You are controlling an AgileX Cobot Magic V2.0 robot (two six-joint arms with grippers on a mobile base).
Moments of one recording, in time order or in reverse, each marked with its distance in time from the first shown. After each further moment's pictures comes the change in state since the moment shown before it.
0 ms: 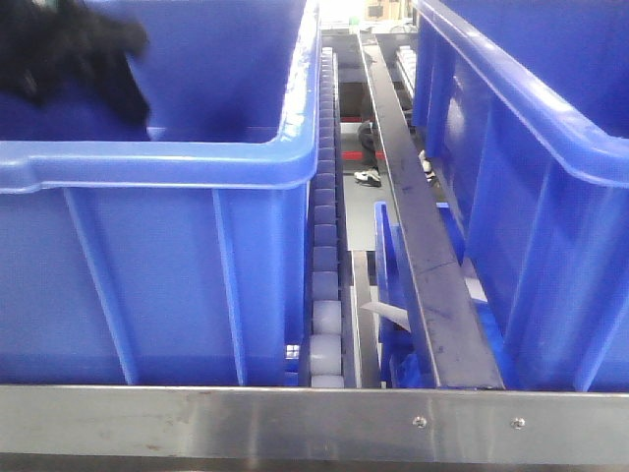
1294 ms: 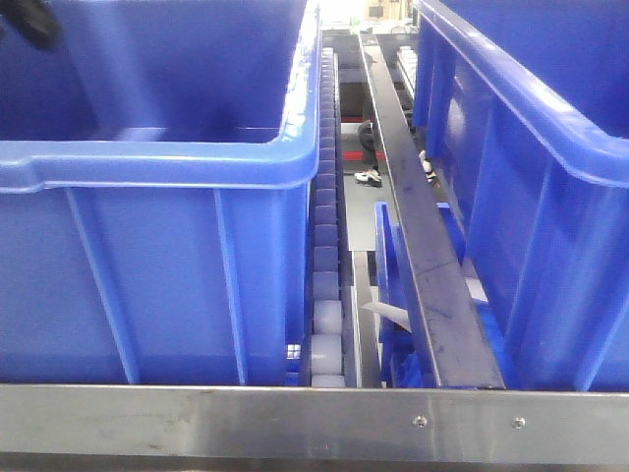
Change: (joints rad) left arm 0.035 -0.389 0.116 0.002 0.117 0.004; right arm 0.000 0.000 0.000 0.000 0.008 0.000
